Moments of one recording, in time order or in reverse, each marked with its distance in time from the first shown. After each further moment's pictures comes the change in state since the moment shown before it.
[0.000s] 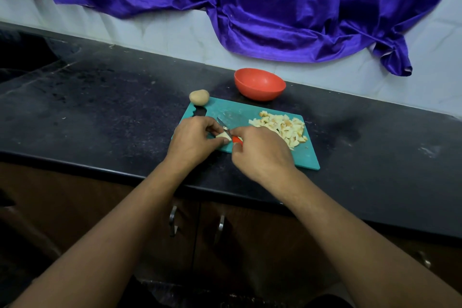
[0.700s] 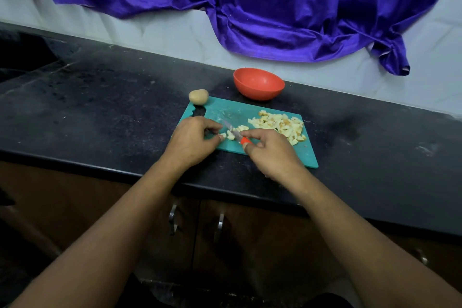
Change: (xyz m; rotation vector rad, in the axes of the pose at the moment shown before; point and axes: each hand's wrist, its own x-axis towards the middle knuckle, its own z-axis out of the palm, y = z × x) left_hand -0.001 -0.002 -0.003 0.011 -0.038 0.056; right_hand 0.004 0.040 0.015 0.471 -0.050 0.133
